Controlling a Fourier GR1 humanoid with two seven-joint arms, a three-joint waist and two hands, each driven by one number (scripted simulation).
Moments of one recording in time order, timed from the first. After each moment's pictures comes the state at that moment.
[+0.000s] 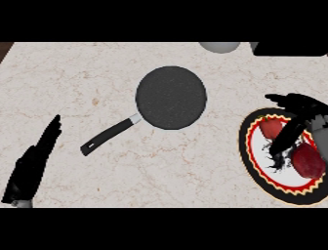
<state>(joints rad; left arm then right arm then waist) 0.09 0.21 0.02 -1.62 -0.18 -0.02 0.12 -0.49 -0.47 0.07 -1.17 0.26 0.61 0.69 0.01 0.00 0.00</state>
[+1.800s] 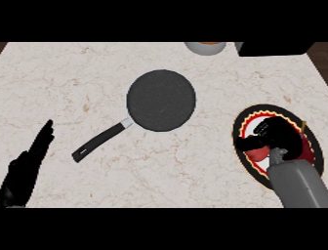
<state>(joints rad) 0.12 0.18 0.08 -1.64 -0.21 -0.05 0.15 -0.28 -0.21 0.12 -1.34 0.79 0.07 0.99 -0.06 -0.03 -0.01</state>
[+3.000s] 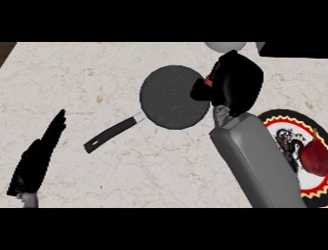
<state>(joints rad) 0.04 0.16 0.05 -1.62 -0.23 -0.07 0.15 -0.71 -0.01 0.24 -1.38 1.28 -0.06 1.08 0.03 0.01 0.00</state>
